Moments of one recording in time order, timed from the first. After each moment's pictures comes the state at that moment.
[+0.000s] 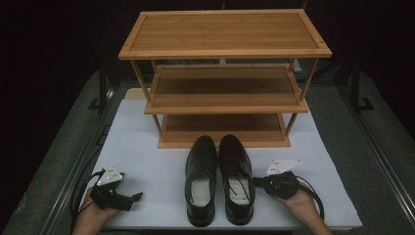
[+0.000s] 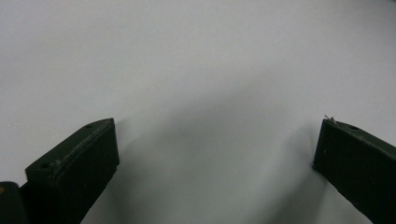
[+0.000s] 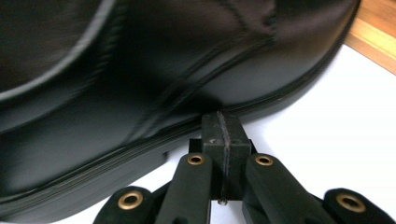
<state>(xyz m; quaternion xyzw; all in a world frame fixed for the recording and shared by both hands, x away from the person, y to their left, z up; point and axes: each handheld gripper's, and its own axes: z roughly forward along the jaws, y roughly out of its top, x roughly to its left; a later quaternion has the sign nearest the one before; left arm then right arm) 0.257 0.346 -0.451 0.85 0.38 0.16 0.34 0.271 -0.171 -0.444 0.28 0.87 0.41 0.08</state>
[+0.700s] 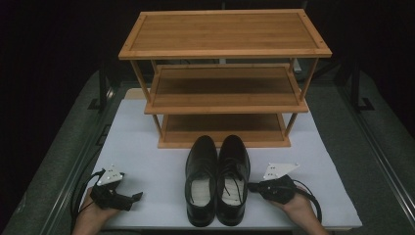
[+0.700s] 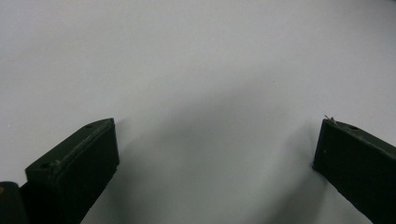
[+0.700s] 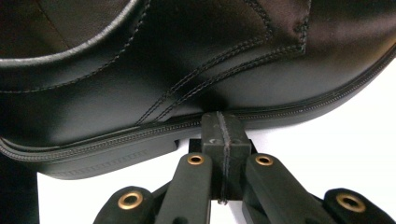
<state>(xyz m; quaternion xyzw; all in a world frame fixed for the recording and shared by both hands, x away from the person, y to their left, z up) 0.257 0.346 -0.451 0.85 0.38 0.16 0.34 0.265 -0.162 -0.444 0.26 0.87 0.42 0.06</state>
